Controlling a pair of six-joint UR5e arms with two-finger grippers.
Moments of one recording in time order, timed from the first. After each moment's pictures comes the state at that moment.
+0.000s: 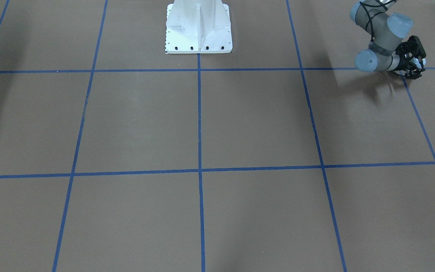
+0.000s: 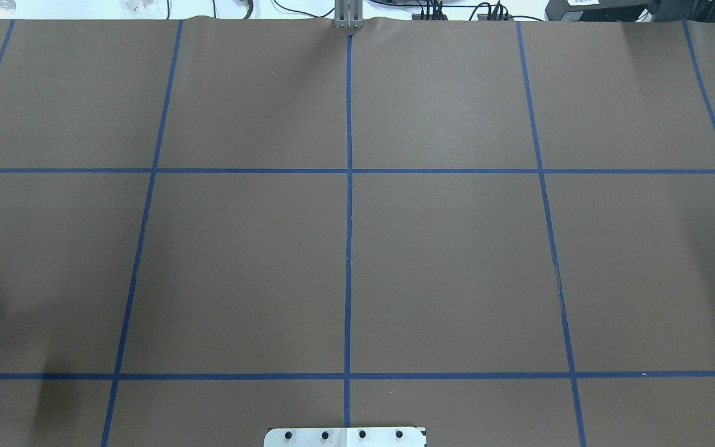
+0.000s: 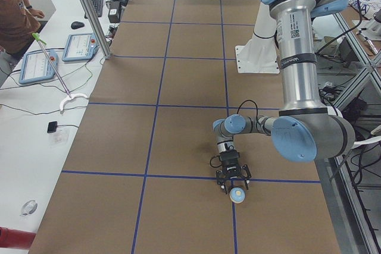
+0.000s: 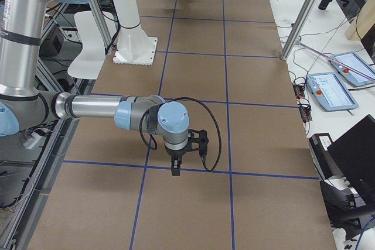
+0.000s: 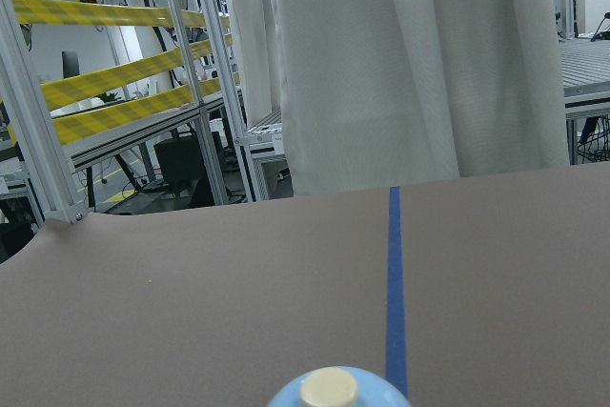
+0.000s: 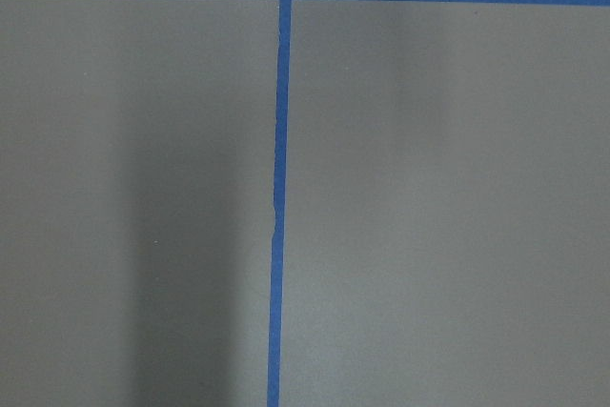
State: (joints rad) left arm -0.38 -1.33 -1.66 -1.19 -1.61 -2.70; right arm 1.68 -1.84 1.89 -1.71 2.35 -0.16
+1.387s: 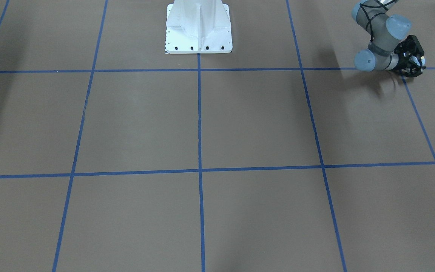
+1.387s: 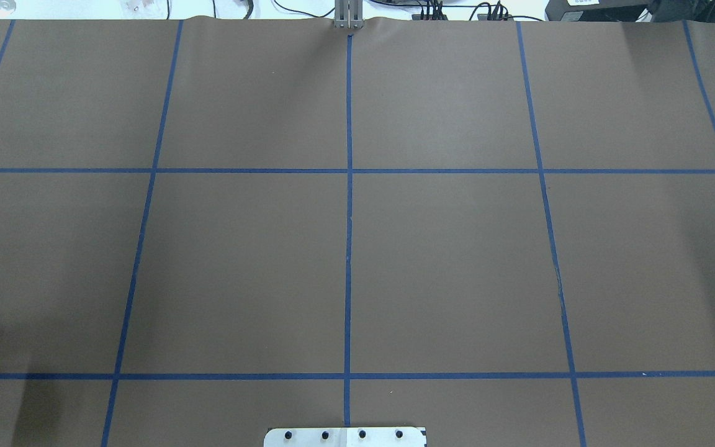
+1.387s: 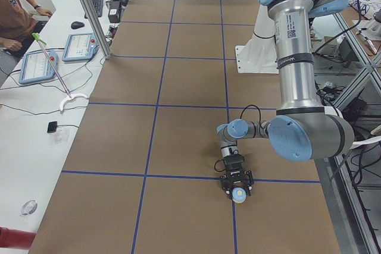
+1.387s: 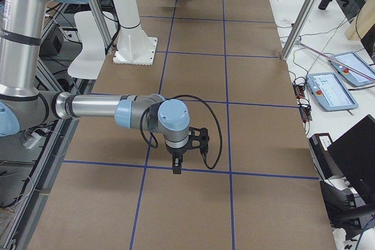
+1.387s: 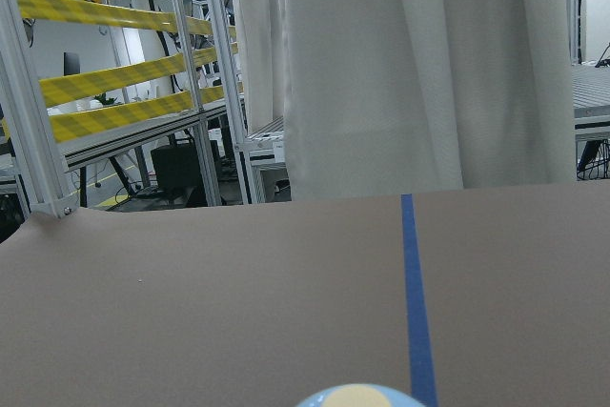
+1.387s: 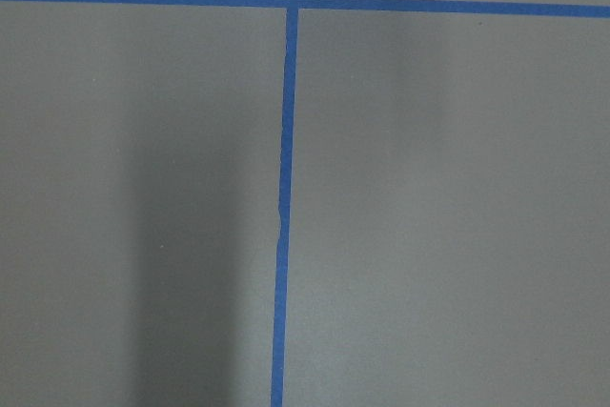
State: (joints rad) left arm -0.31 -1.32 -1.62 -1.21 -1.62 -2.81; right arm 1.68 -1.84 1.90 -1.71 2.35 -0.16
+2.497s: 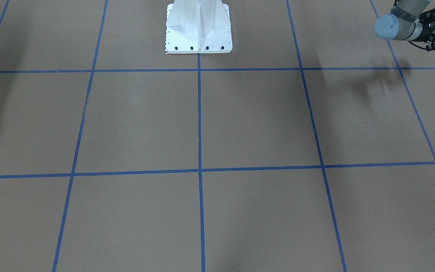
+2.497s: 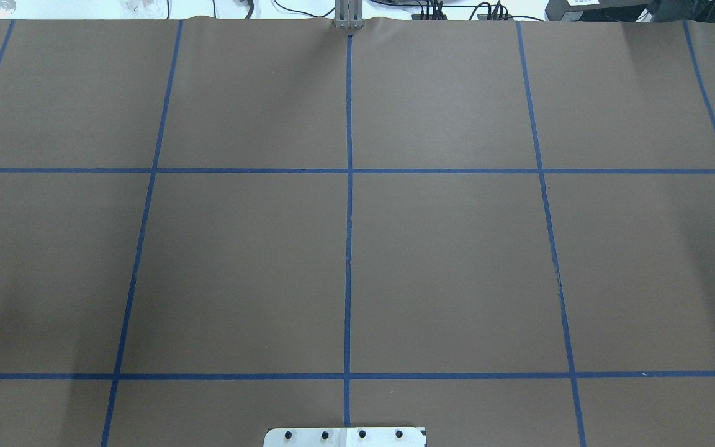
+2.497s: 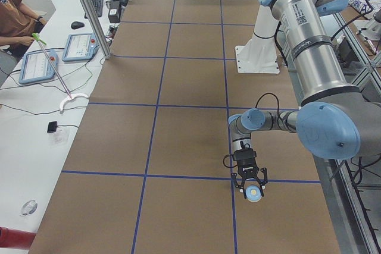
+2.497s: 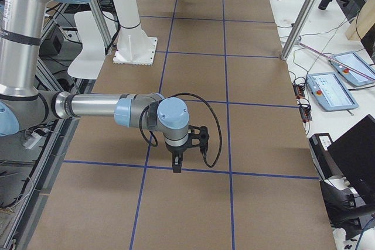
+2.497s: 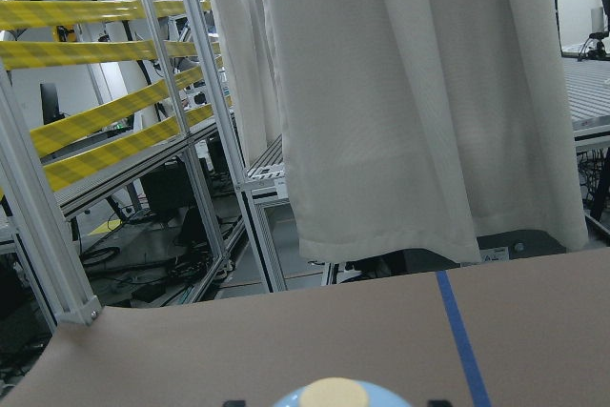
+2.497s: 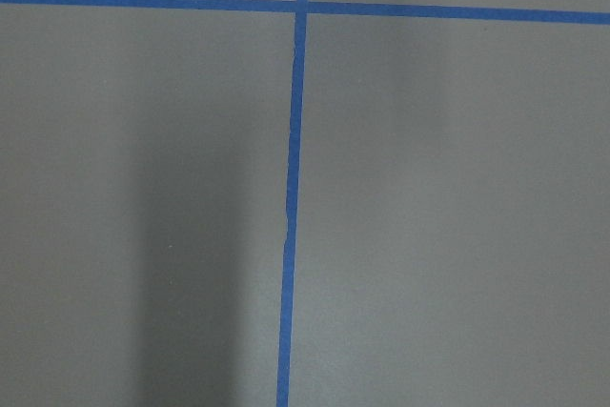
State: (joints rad) left arm -0.31 -1.02 -1.98 -1.21 -1.61 -2.56; right arm 1.68 -1.84 1.91 -1.71 2.36 -0.16
